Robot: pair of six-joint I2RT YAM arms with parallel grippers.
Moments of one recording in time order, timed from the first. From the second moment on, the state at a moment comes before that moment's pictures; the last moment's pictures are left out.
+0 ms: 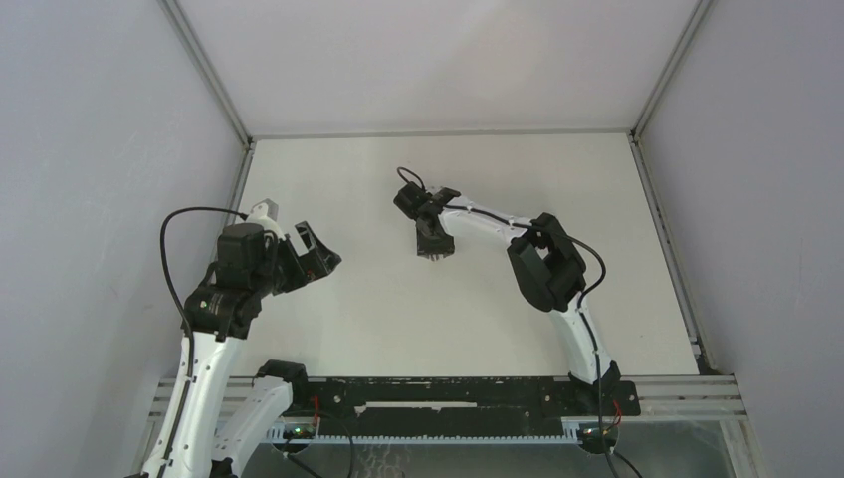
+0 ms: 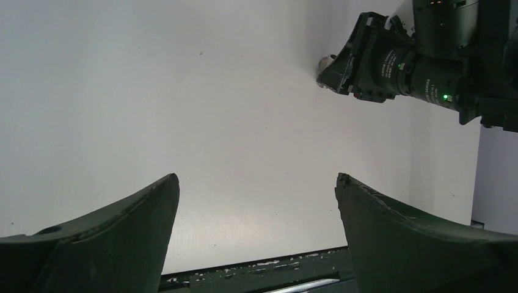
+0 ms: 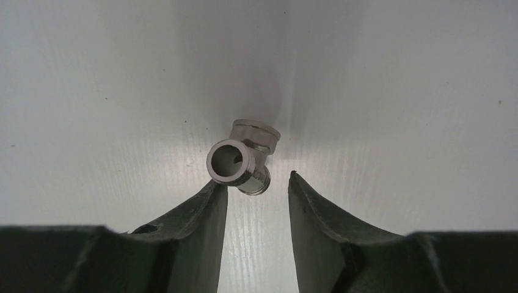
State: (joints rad) left arm -0.15 0.71 0.94 -0.89 0.14 -0.52; right arm 0.78 2.20 1.76 -0.87 0.28 0.71
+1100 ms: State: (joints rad) left arm -0.15 0.70 0.94 -0.89 0.17 -0.52; right arm 0.75 2.11 1.65 -0.80 0.27 0.67
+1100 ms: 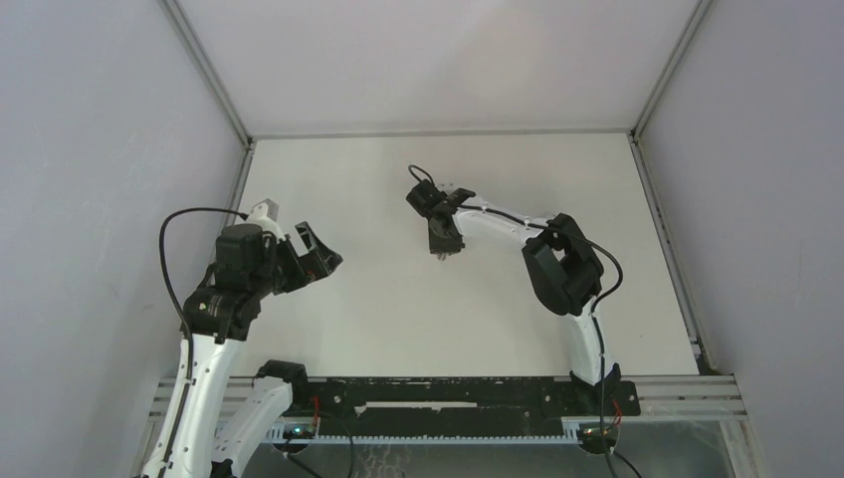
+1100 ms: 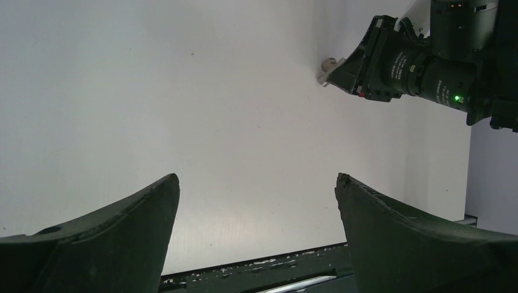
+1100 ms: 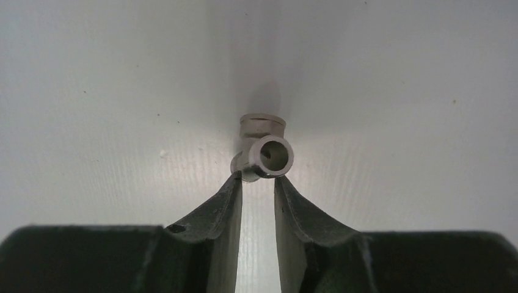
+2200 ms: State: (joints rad) left arm -0.15 0.71 0.94 -0.87 0.20 -0.52; right arm 0.66 2.02 1.50 -0.68 0.18 0.76
